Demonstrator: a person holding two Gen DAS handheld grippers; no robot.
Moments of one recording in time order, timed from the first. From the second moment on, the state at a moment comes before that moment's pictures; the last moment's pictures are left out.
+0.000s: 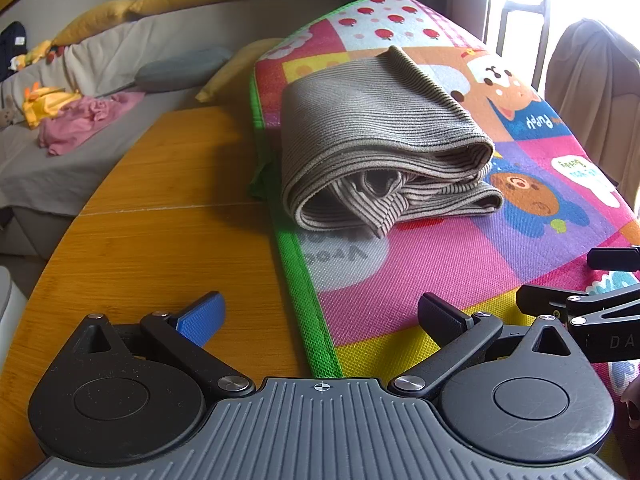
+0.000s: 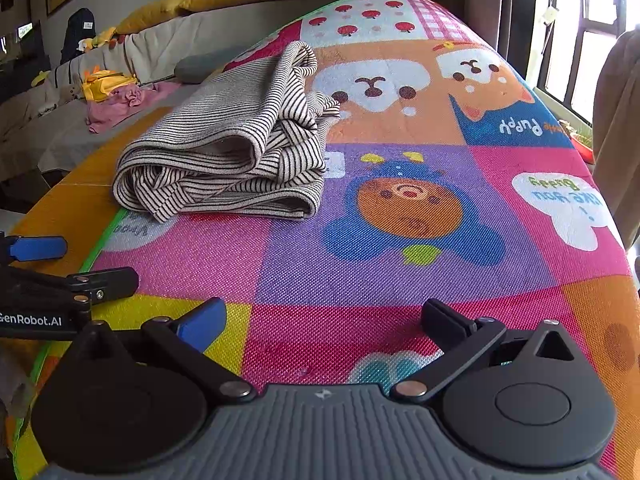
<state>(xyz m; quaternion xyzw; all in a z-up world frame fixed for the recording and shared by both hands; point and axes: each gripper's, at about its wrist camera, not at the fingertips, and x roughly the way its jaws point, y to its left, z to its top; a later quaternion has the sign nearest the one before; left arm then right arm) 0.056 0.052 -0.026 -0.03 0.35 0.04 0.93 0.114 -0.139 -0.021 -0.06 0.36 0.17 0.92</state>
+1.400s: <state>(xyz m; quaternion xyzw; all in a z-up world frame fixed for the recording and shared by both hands) 0.056 0.051 -0.025 -0.03 0.36 0.04 0.93 0.116 -0.141 -0.020 -0.06 0.36 0.17 0.92</state>
